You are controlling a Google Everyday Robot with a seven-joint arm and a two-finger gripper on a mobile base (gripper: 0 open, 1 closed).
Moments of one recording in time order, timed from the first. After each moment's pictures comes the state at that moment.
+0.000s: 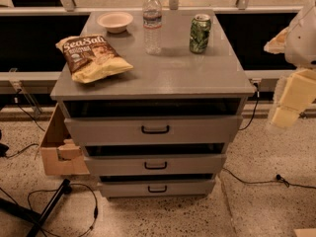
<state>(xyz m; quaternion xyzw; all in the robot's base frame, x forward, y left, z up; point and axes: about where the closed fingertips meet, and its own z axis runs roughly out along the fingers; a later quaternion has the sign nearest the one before) 0.438 -0.217 0.976 -0.60 0.78 -0.03 0.16</state>
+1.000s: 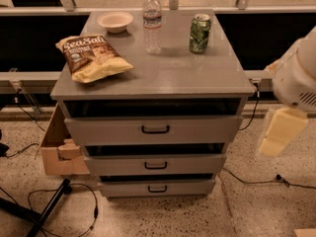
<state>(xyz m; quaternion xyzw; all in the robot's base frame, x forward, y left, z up) 0.424 -0.217 0.935 -0.58 0.80 -0.08 0.16</state>
